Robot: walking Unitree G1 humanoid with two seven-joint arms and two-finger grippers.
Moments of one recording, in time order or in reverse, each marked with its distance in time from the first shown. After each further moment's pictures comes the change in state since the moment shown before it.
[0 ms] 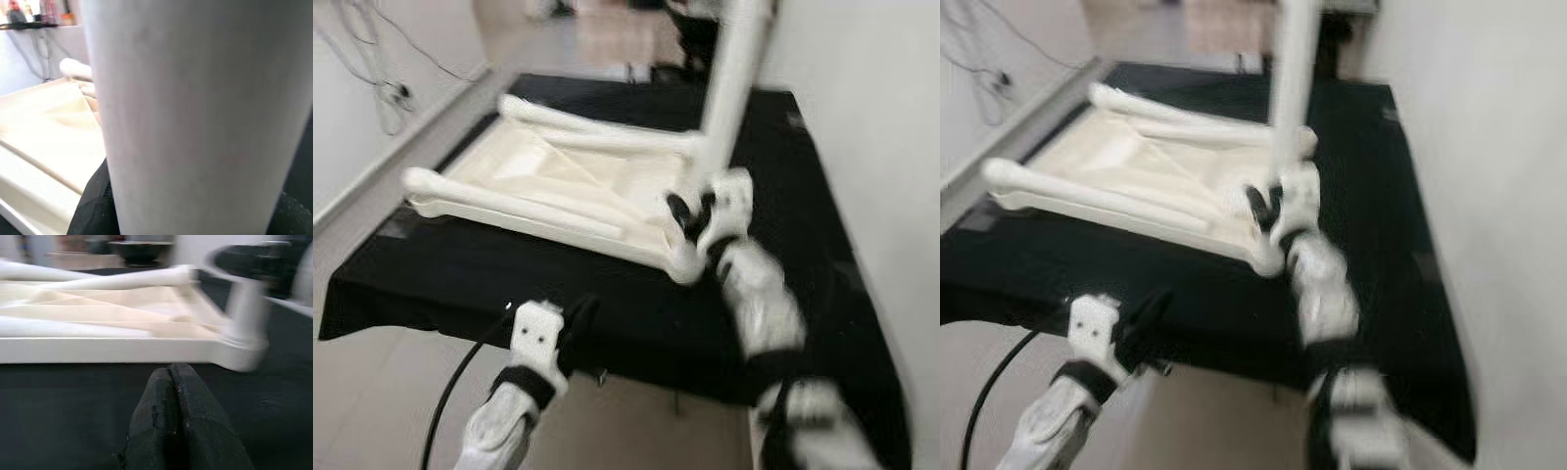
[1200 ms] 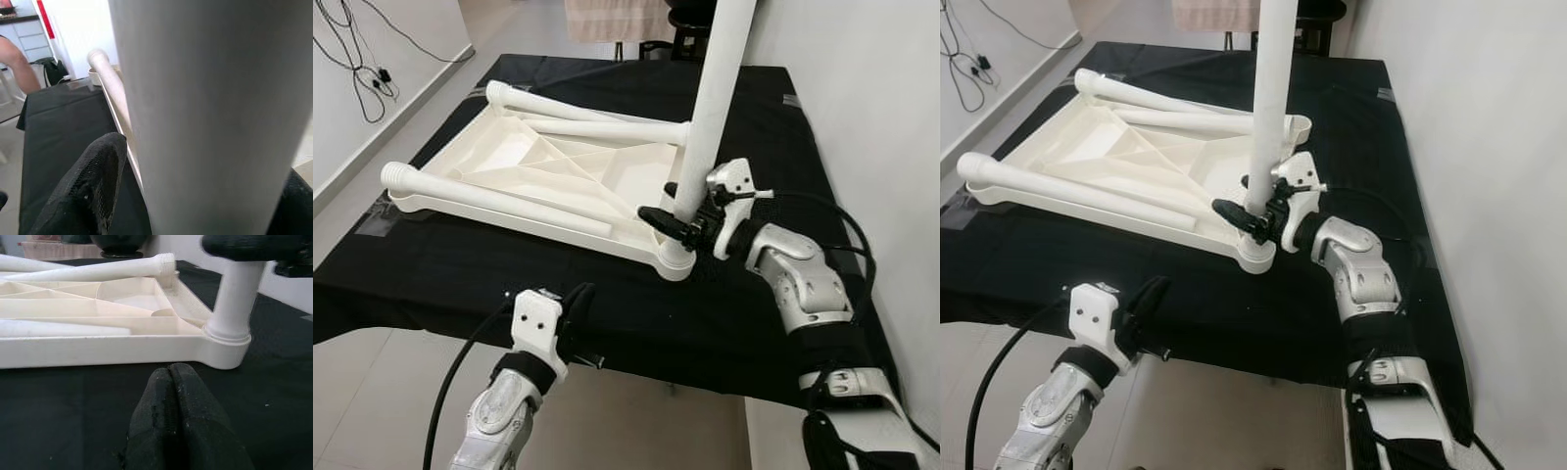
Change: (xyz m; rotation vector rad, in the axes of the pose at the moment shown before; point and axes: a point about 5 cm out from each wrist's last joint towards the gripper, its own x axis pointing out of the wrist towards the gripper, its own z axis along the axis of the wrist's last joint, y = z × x) left arm 0.005 -0.002 0.000 -0.001 -0.003 -0.014; right arm 0.014 -0.027 0.038 -0.012 0.044 0.761
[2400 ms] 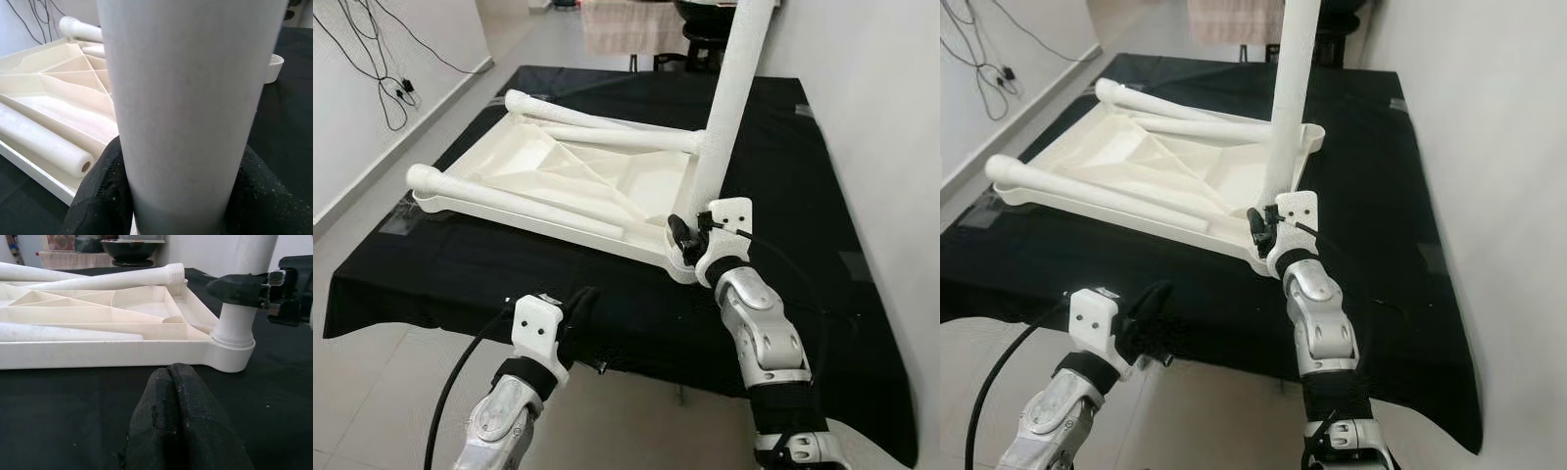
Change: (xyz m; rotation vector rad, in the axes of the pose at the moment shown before) left arm -0.003 0.003 0.003 0.007 -0.005 0.006; right arm 0.015 0.034 -0.045 0.054 0.089 -0.688
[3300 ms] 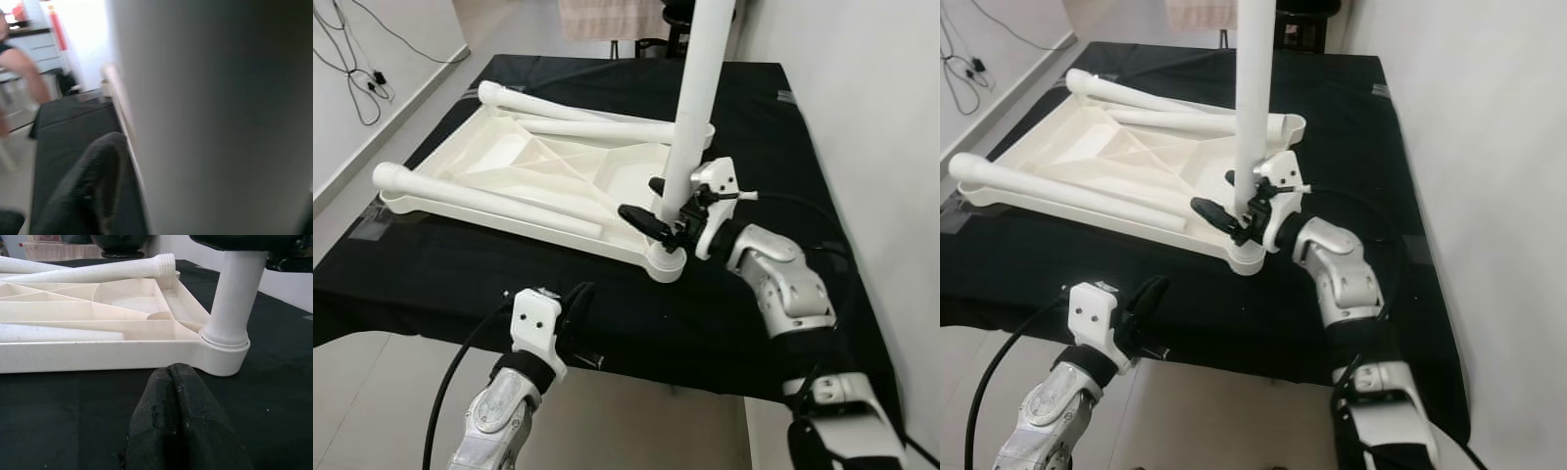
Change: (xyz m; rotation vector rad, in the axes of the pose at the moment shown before) left arm 0.004 0.000 -0.001 -0.005 0.001 -0.002; right arm 0.012 -0.010 0.053 -0.057 -0.120 0.761
